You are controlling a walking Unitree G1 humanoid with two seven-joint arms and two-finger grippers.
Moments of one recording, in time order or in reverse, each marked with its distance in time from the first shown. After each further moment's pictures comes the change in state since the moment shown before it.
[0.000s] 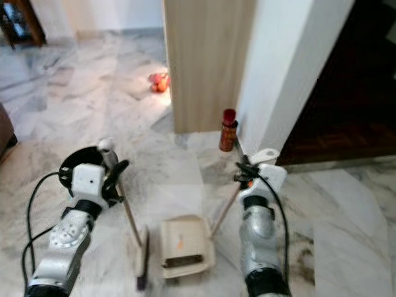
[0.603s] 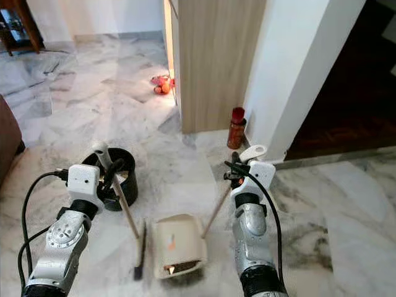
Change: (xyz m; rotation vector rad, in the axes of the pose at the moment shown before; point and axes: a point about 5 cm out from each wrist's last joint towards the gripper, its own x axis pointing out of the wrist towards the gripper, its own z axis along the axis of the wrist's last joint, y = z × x) left arm 0.002 -0.007 0.002 0.007 -0.007 -0.024; right arm -0.002 -0.004 -0.002 0.018 0.008 -0.006
